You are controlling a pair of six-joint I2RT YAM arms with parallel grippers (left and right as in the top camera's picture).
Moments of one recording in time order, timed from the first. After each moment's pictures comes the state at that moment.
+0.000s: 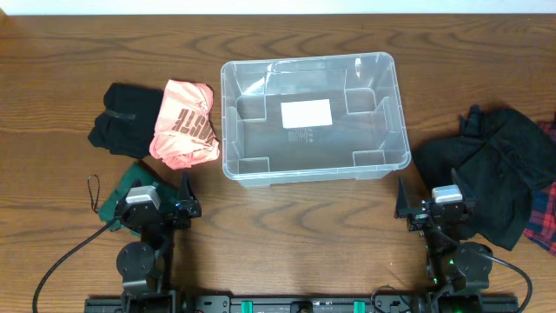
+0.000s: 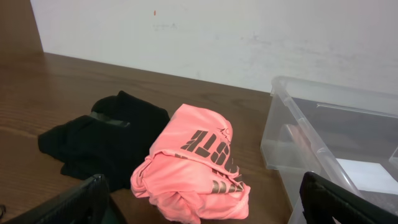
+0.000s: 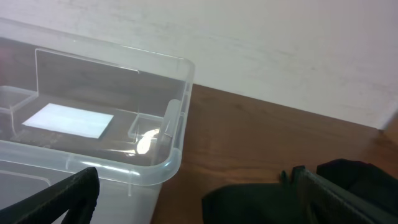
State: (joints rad) left arm 0.08 0.01 0.02 -0.12 0.03 -0.17; right arm 0.04 0.01 0.01 -0.07 -0.05 -0.17
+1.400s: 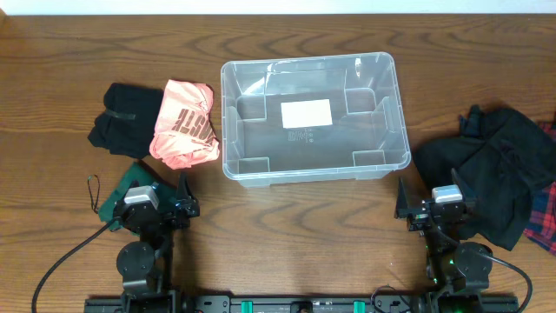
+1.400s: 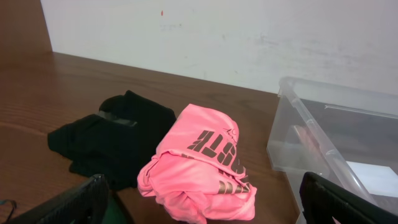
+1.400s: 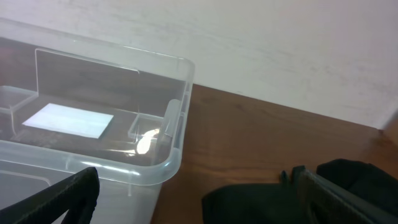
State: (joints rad) left arm 0.08 0.01 0.02 -0.12 0.01 -0.17; right arm 0.04 0.01 0.01 -0.07 -0.05 -0.17
